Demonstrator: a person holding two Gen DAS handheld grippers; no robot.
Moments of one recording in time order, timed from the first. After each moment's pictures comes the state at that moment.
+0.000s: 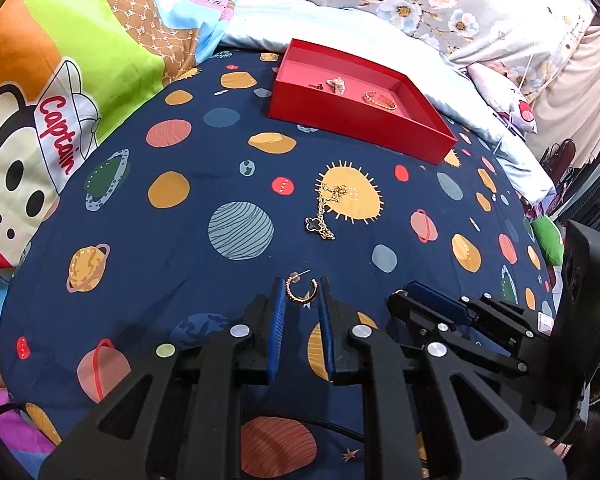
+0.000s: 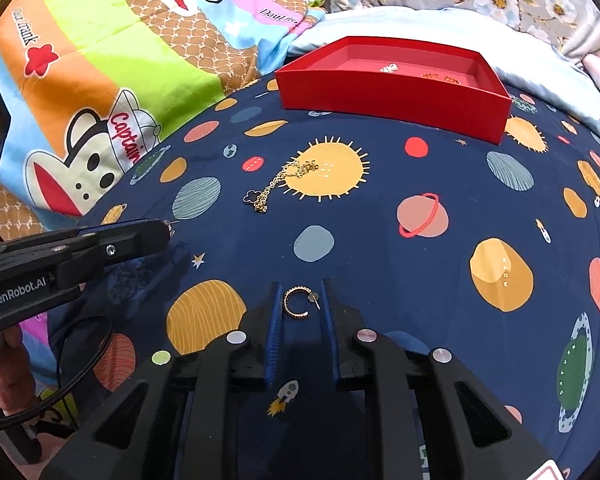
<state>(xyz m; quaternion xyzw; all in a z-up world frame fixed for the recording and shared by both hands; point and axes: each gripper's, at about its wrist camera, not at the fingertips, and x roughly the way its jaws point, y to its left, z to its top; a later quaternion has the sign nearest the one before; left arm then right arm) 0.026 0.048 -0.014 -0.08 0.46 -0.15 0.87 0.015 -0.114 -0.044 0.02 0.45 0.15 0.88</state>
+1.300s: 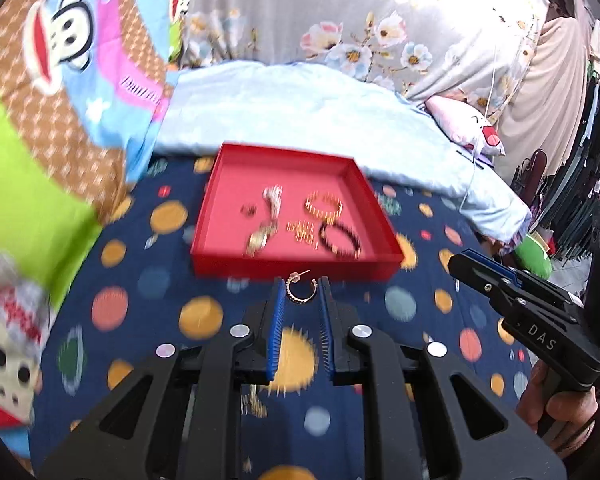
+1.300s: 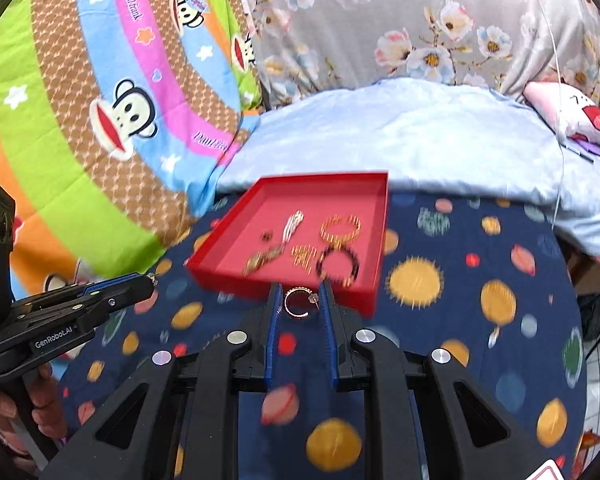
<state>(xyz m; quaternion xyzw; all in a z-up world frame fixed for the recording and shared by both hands) 0.120 -0.013 0.074 -0.05 0.36 -0.20 0.91 0.088 -0.220 0.074 0.08 0.32 0.07 0.94</state>
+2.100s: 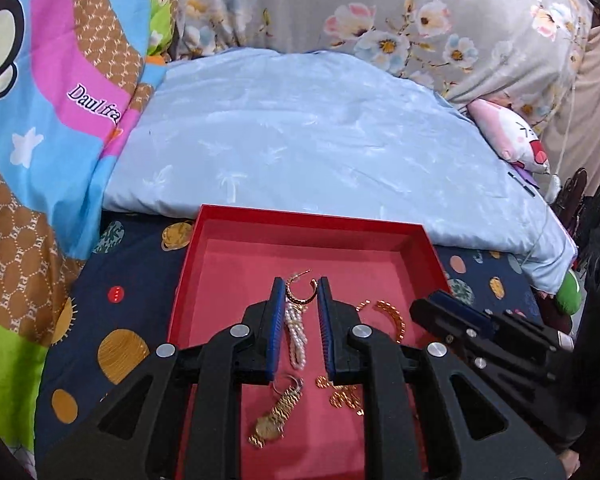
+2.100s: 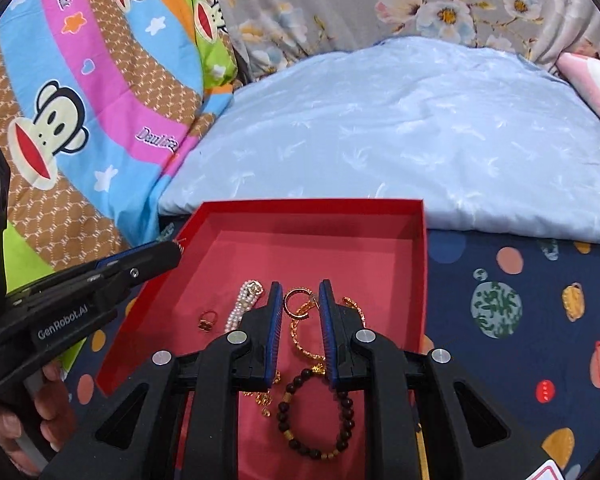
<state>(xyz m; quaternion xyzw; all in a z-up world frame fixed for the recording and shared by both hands) 0.328 -0.062 0.040 -0.04 0.40 -0.17 0.90 0.297 -0.232 0.020 0.10 0.39 0.08 0.91</state>
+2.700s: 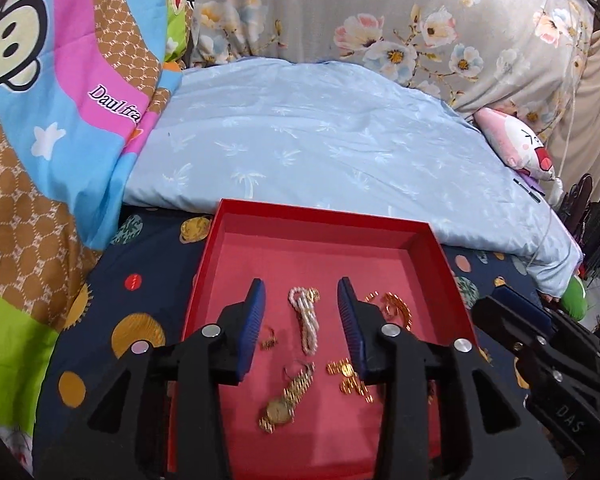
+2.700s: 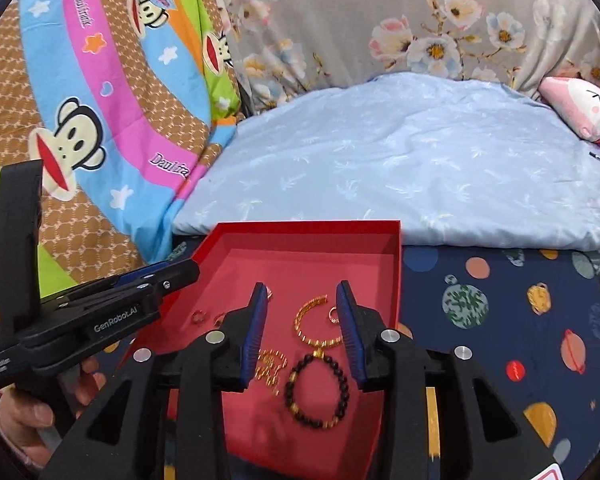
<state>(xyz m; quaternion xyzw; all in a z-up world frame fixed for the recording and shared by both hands) 0.294 -0.049 0.046 -0.05 0.37 -0.15 0.91 0.231 -0.234 0.056 0.09 0.32 0.06 0.94</state>
